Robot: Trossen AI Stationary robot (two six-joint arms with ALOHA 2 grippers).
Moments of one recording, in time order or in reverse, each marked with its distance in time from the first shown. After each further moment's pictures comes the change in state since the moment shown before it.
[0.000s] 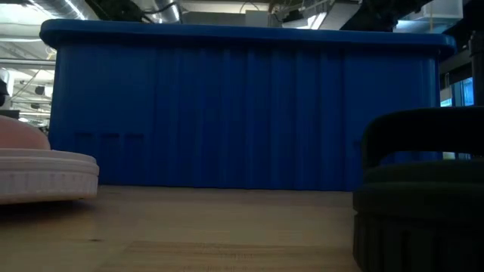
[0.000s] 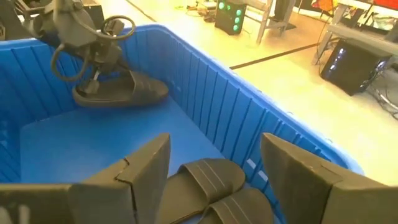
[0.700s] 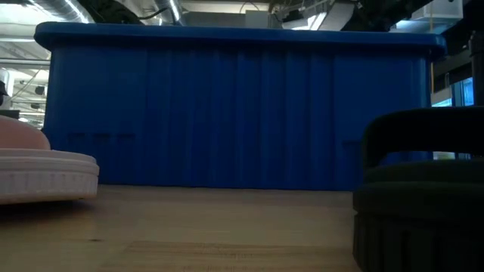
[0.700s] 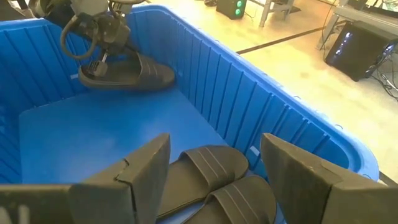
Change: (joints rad) left arm 0.110 -0.002 -0.021 0.100 0.074 0.116; right arm 0.000 0.068 0.000 0.007 -0.001 0.015
